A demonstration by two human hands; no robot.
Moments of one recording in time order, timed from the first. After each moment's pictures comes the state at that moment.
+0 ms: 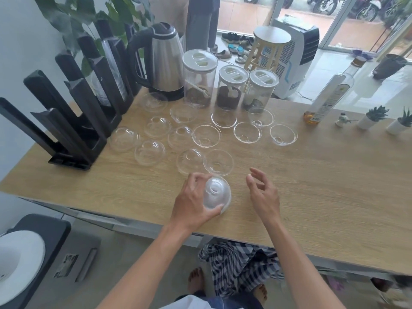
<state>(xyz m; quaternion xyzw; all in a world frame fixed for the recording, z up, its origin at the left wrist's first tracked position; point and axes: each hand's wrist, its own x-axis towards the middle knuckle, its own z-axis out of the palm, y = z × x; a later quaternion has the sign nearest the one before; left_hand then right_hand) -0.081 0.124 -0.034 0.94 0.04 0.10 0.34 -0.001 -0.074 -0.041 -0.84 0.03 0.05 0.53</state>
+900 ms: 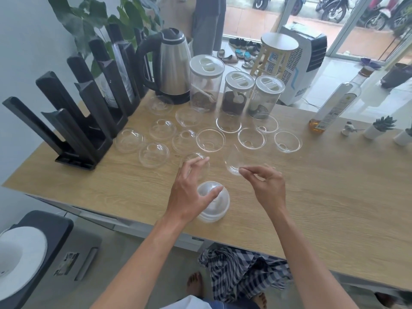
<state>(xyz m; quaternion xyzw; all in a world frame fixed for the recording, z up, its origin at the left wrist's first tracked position) -0.066 0.138 0.001 0.90 0.07 0.17 0.40 0.026 -0.060 0.001 -0.83 -0.06 0.01 0.56</state>
